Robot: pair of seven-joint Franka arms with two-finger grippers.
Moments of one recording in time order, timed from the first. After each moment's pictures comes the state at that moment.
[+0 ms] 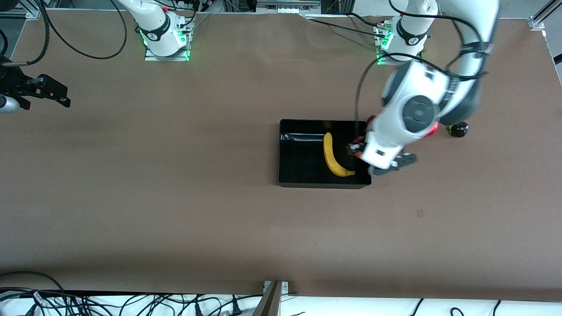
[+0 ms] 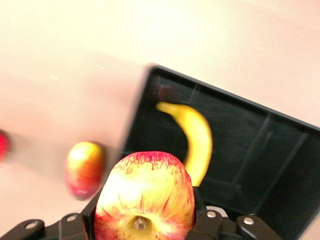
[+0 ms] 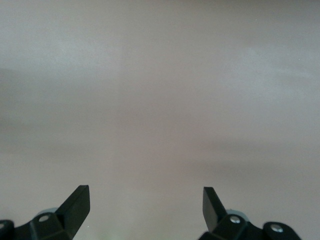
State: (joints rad) left arm -0.33 0.37 0.00 -1.64 -0.12 1.82 -0.63; right arm -0.04 -0.02 0.00 -1.64 -0.03 1.60 -0.13
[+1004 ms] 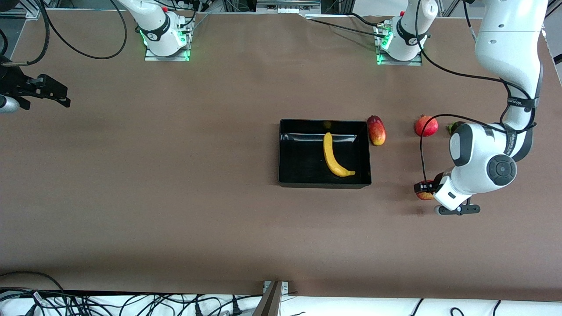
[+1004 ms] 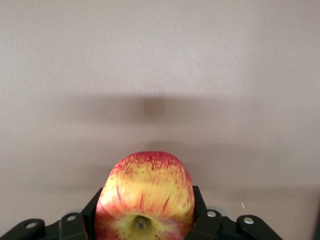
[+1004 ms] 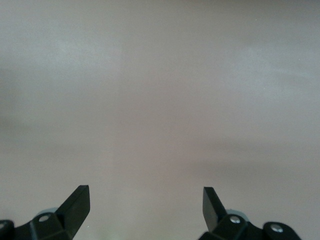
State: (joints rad) left arm -0.02 0.64 0.02 -1.67 -0.03 2.26 -0.07; right arm -0.04 -0.02 0.00 -1.64 -0.03 1.60 -0.13
